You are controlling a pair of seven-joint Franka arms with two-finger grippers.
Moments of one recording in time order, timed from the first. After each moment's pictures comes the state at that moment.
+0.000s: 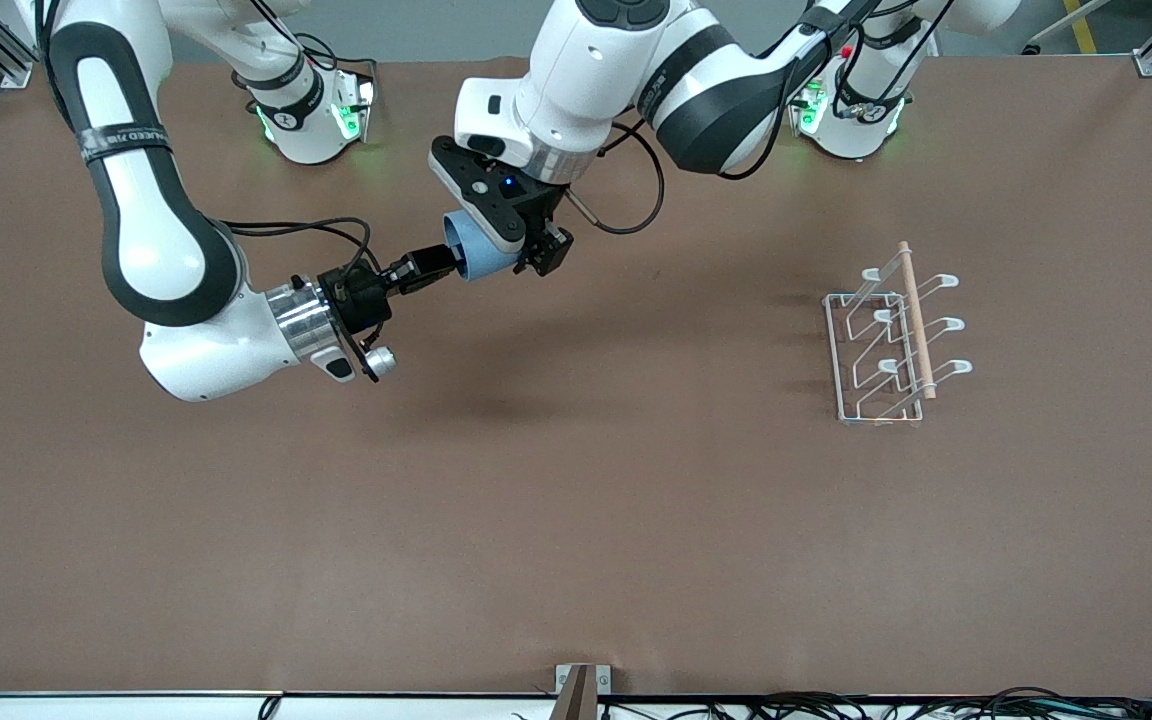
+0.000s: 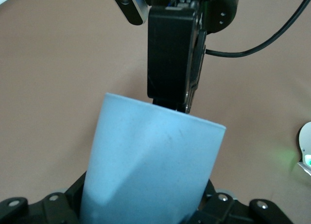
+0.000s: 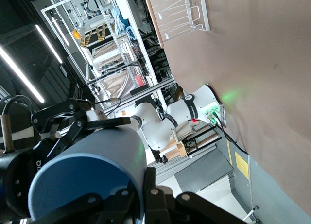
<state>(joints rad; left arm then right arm) -0.57 0.46 -0.39 -1.31 -0.03 2.08 -0.04 0.18 0.38 0.08 -1.75 1.31 1.44 -0.18</state>
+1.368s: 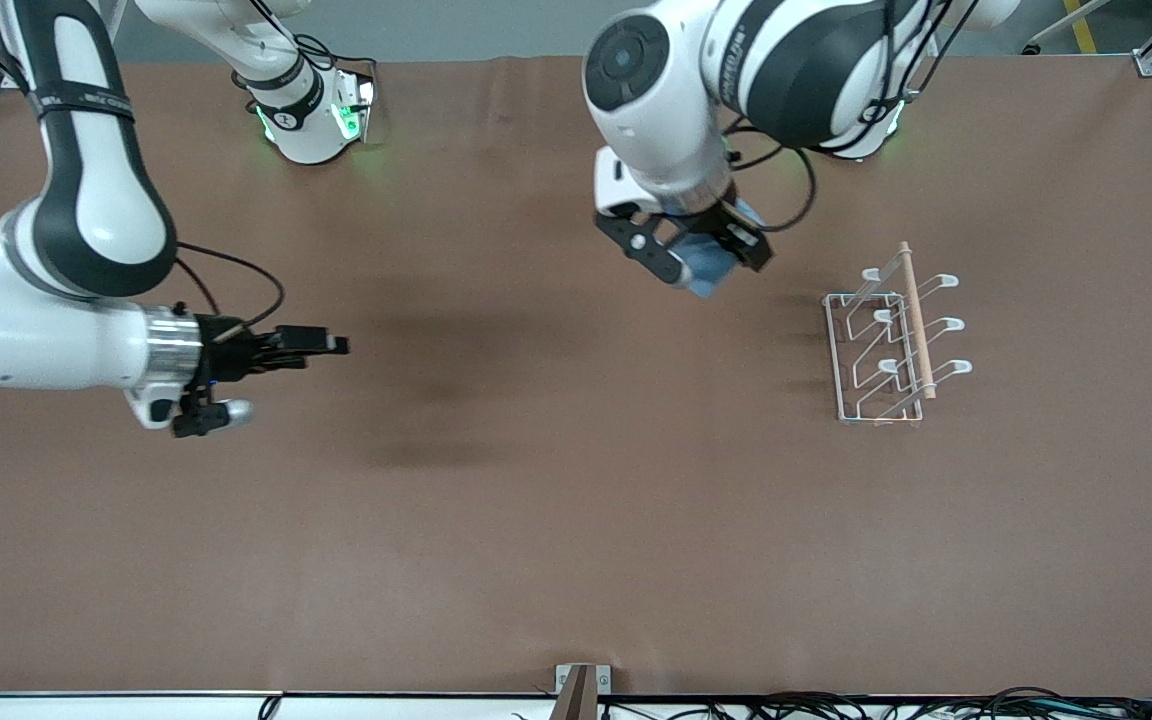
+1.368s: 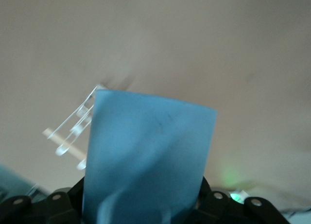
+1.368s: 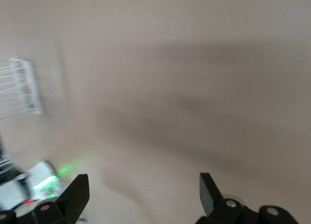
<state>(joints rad) -0.44 0.40 -0.38 -1.30 0.40 1.25 0.10 0.10 0.31 -0.06 -1.67 0.53 1.72 -0.18</state>
